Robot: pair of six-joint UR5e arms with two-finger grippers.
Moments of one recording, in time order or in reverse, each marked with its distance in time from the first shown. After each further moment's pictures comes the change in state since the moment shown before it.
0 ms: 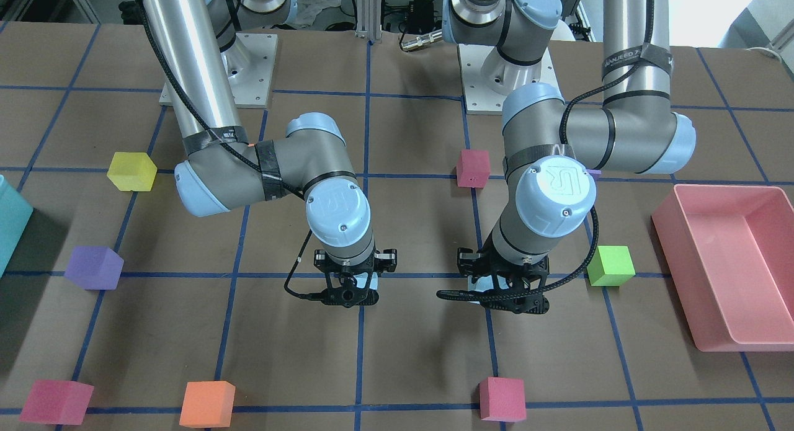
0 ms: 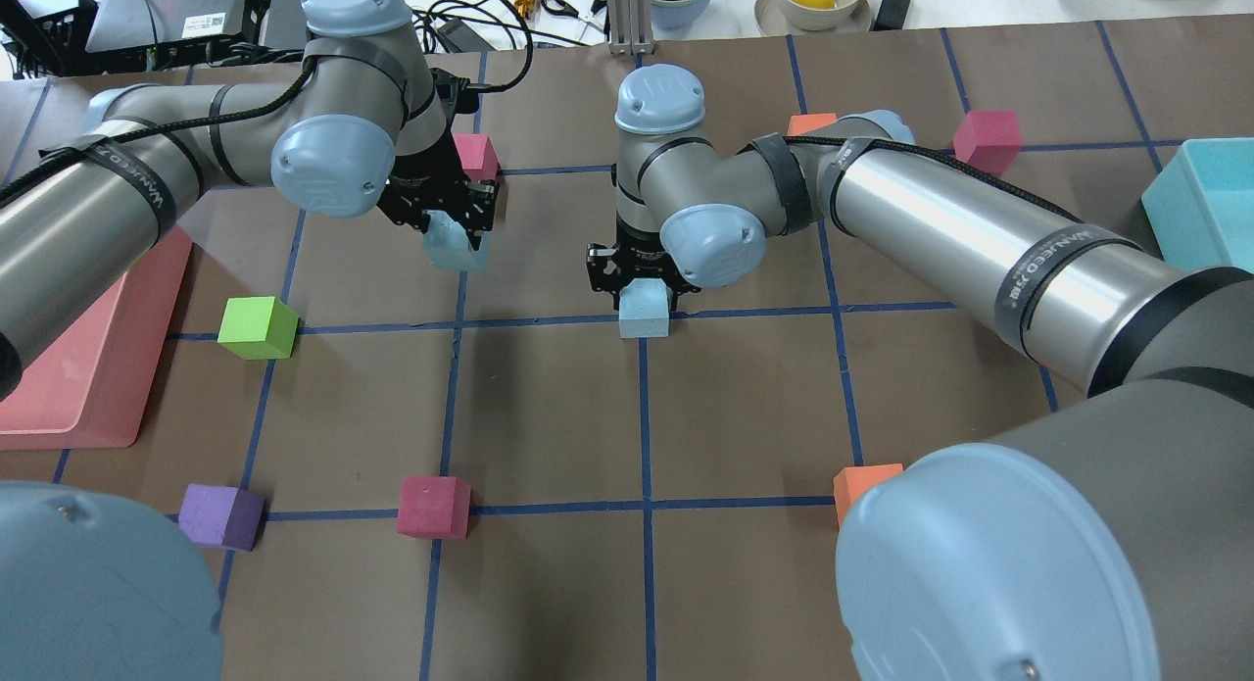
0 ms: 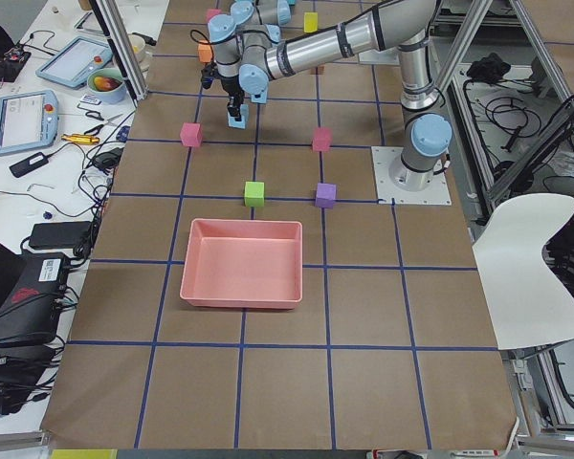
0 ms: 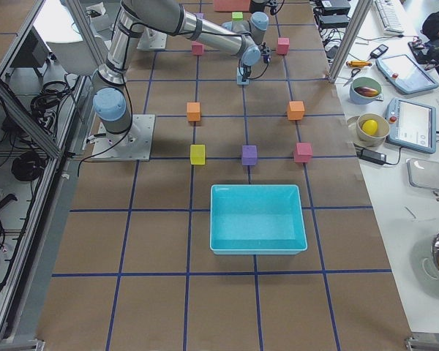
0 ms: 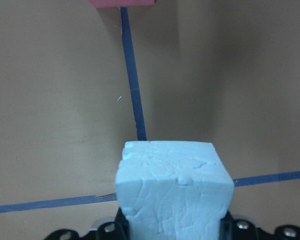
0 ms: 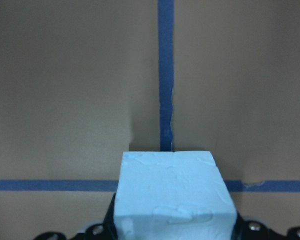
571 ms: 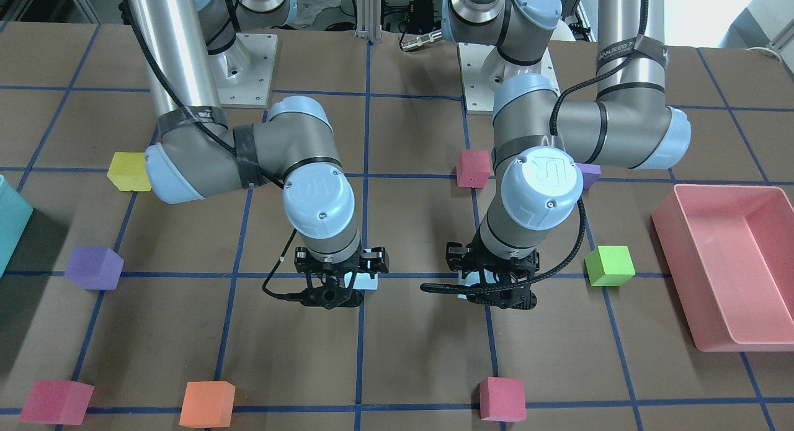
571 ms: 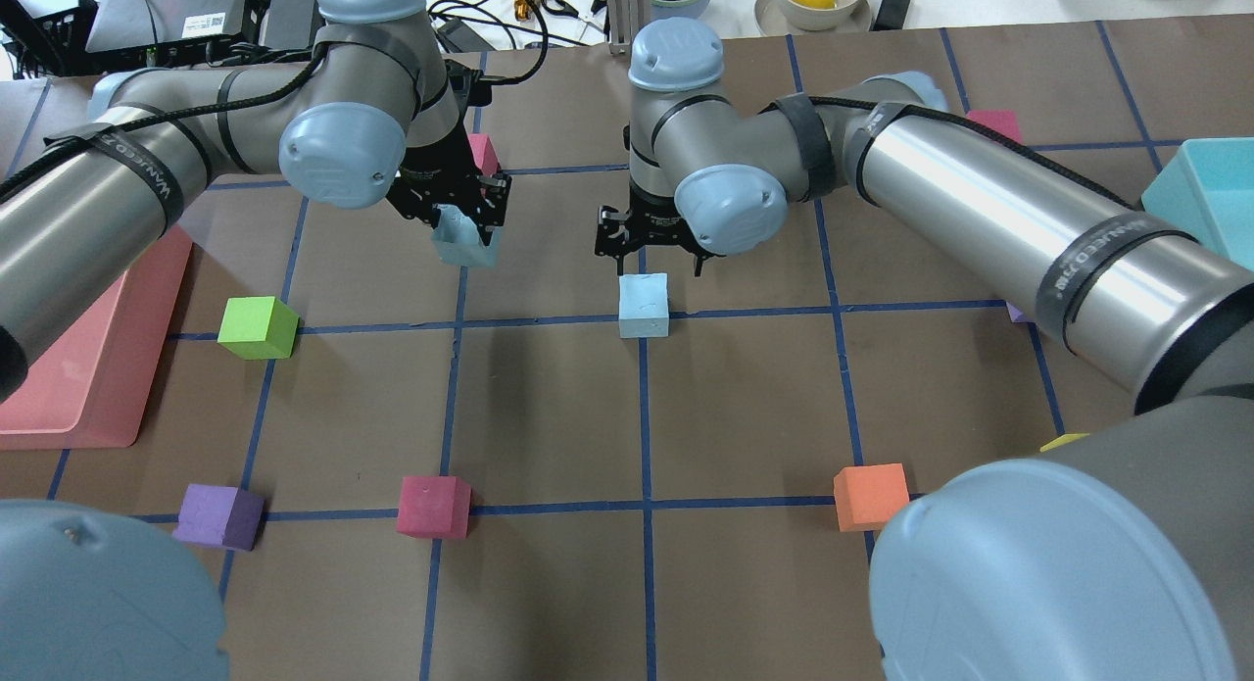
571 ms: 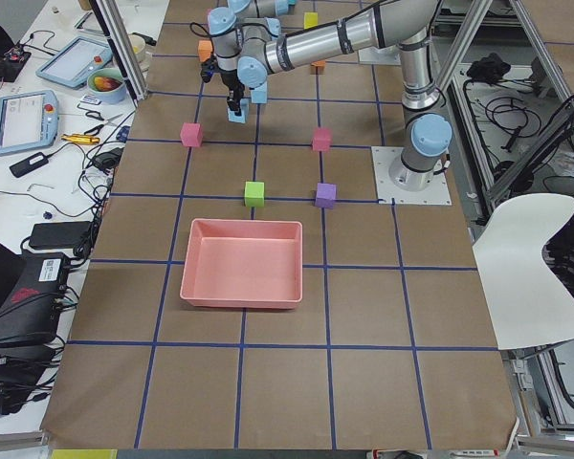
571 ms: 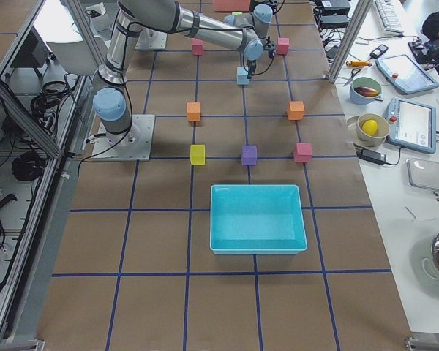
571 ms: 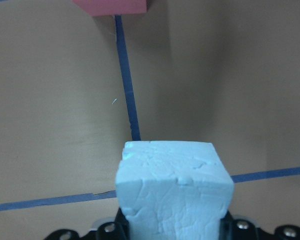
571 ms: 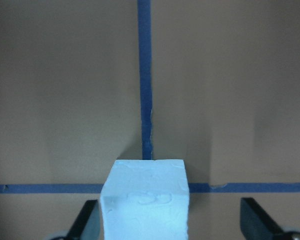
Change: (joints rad) left arm -0.037 0.005 0.024 -0.033 0.001 -0.021; right arm -0.055 -0.070 -0.046 0.083 -0.025 -0.035
